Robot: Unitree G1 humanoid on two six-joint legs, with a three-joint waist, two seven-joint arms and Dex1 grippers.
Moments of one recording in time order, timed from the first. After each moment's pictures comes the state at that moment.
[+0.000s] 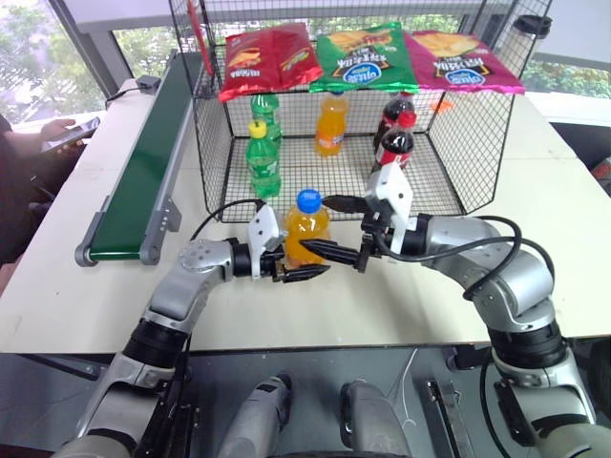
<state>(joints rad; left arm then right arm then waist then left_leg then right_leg) -0.48 0.41 -0.22 0.02 -0.33 0.29 -1.00 -0.55 -0.51 0.11 -0.39 0.55 0.77 0.74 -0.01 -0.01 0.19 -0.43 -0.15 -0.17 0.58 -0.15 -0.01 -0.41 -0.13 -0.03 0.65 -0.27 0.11</state>
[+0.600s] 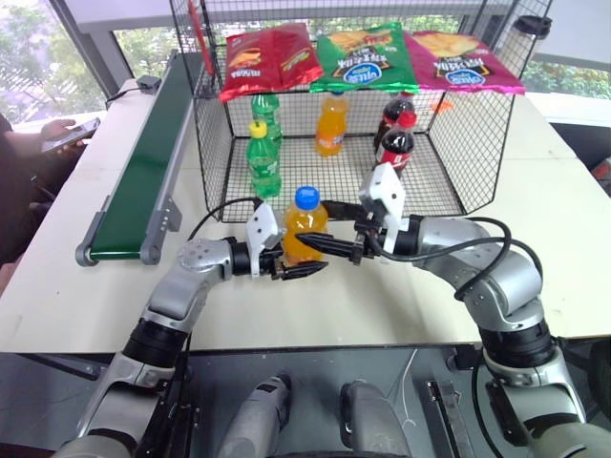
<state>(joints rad) -0.48 0.41 -0.21 0.02 -0.32 0.32 -0.97 -0.56 -0.48 0.12 -0.37 0.55 0.76 0.74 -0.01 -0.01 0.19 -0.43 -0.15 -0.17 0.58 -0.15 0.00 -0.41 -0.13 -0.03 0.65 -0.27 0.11</state>
